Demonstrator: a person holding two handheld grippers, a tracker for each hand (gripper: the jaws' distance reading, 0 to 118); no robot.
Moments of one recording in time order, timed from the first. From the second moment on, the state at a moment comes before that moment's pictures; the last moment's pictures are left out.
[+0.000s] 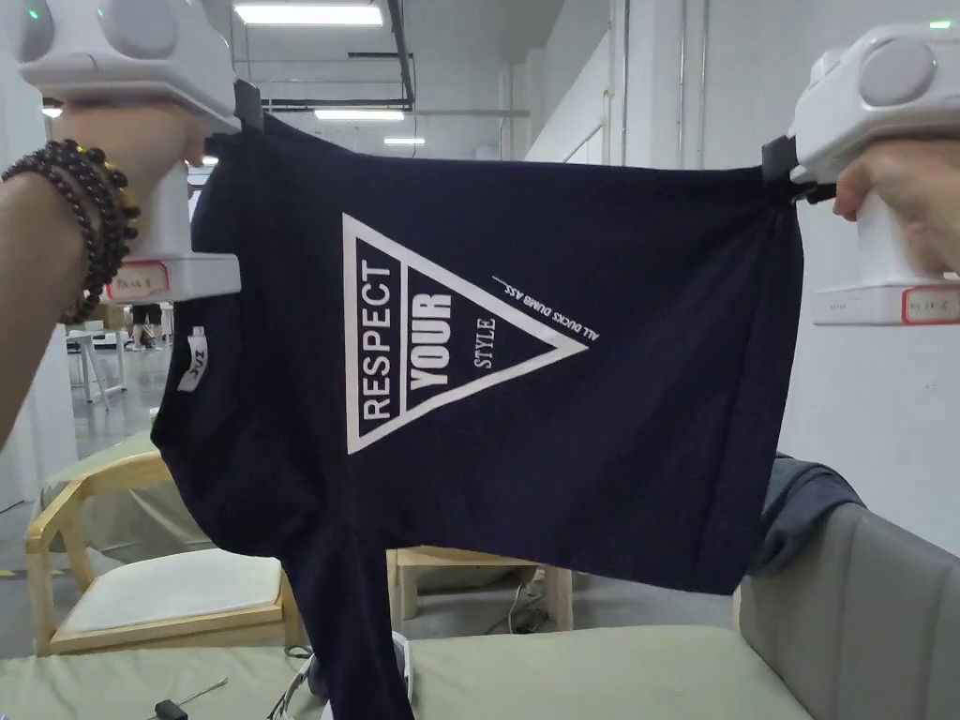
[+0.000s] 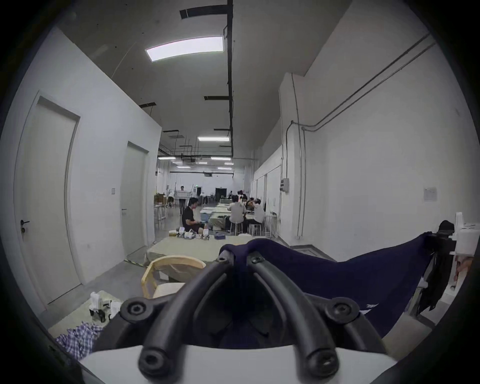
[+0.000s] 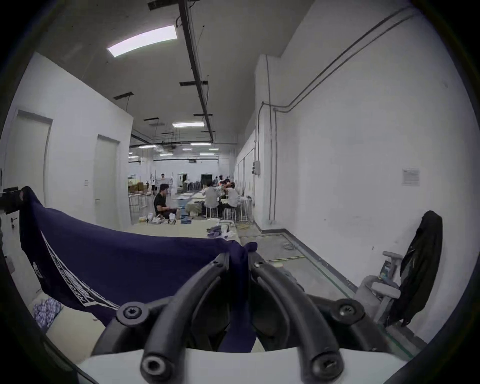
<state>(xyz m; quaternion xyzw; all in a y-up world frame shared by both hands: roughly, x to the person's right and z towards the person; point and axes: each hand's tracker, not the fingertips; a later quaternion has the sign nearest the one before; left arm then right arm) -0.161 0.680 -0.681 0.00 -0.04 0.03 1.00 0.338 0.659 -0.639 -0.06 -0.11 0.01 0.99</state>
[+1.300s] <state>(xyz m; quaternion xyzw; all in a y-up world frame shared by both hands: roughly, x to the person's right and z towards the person) -0.216 0.139 -0.319 -0.33 -0.01 0.05 0.94 0.301 0.140 -0.320 -0.34 0.01 -0.02 0.94</state>
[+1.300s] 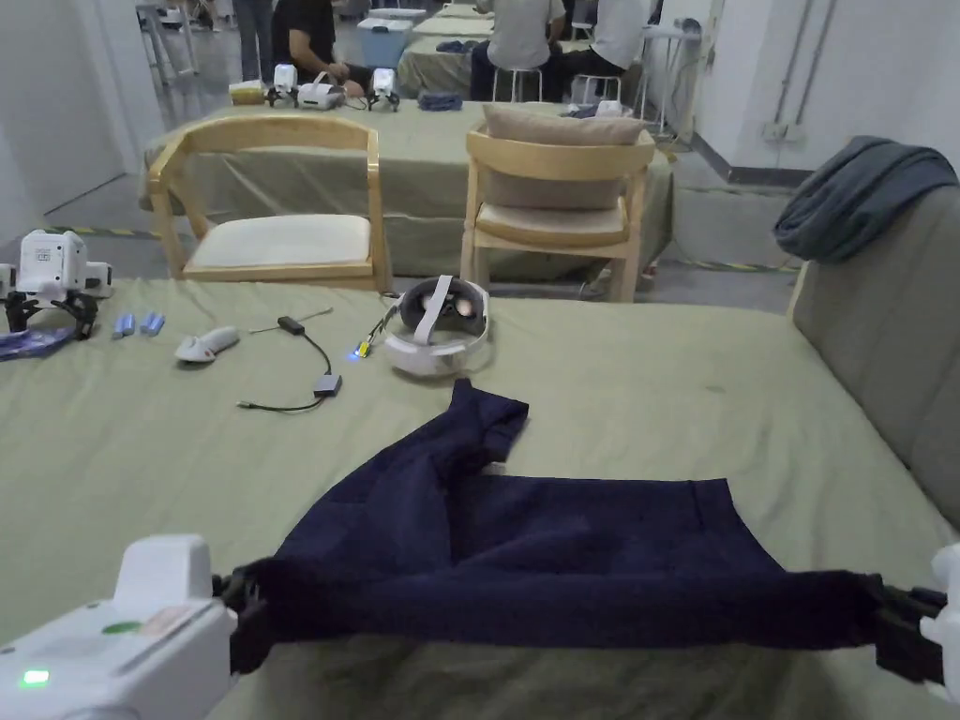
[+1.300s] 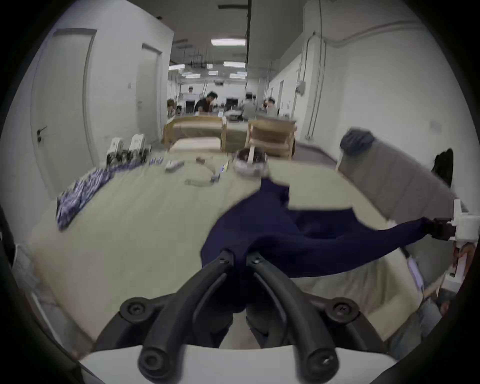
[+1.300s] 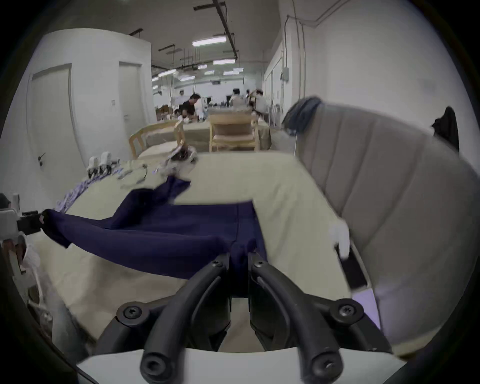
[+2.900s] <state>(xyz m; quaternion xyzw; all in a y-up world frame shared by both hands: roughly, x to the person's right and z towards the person) -0.072 0.004 -0.819 -0.44 0.00 -0.08 0.89 0.214 0.009 -0.377 -0.52 0.12 -0.04 0.85</state>
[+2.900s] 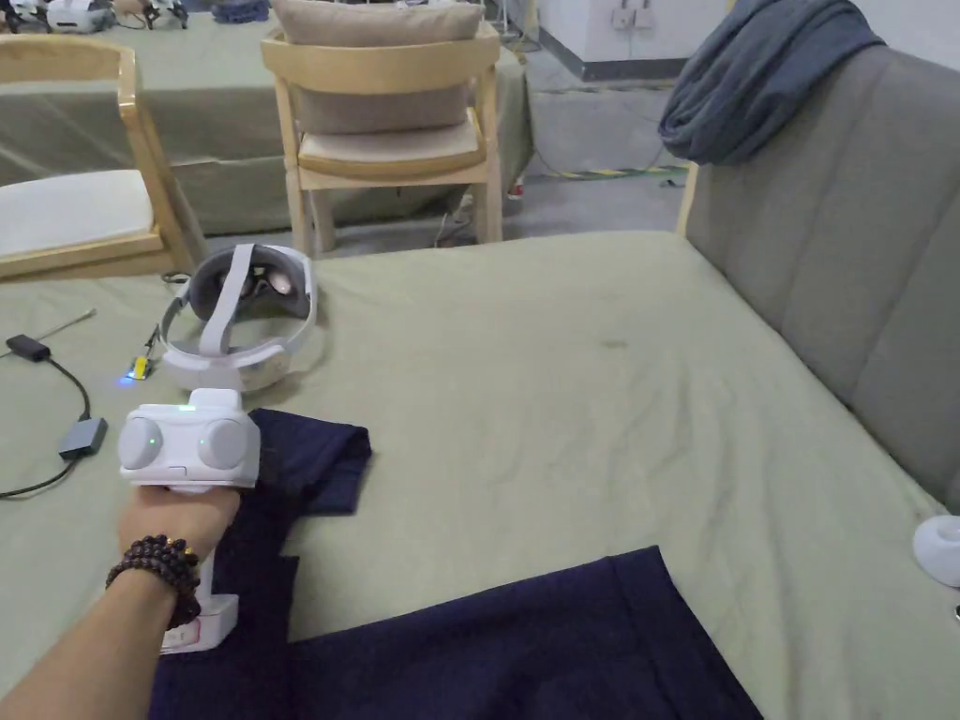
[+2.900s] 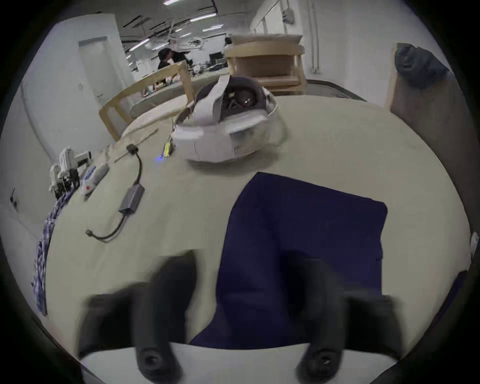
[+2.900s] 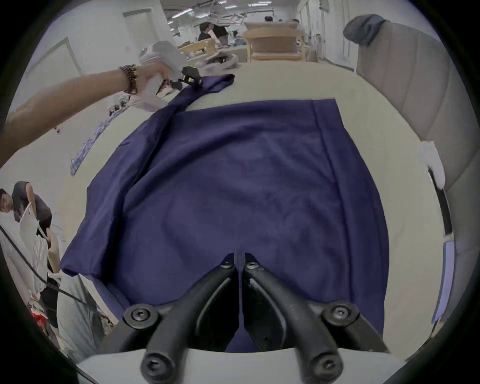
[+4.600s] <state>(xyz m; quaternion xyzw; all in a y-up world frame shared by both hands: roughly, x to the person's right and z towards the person) -0.241 0.084 -0.489 -0.37 -0.02 0.11 0.92 0.199 0.086 -0.297 -0.44 0.11 -0.01 0.89</state>
